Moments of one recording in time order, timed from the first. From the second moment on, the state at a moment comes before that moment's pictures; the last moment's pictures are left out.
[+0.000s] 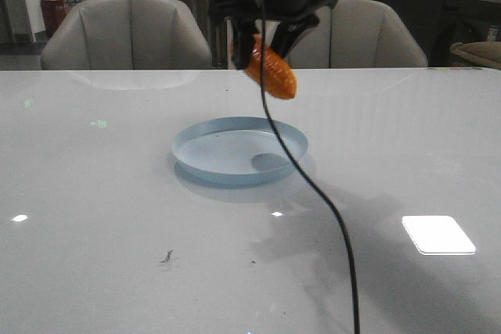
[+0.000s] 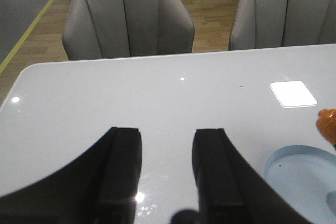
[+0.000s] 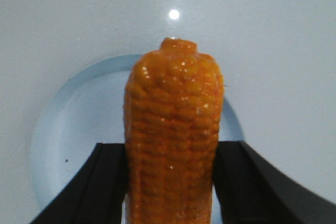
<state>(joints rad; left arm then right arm) -0.07 0.99 -1.01 -0.12 0.39 0.14 0.49 2.18 -2.00 -0.06 0.83 0.01</state>
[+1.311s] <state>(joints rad) -0.07 0.99 -1.01 -0.12 0.39 0.14 0.52 2.22 -2.00 -0.06 0.79 0.01</state>
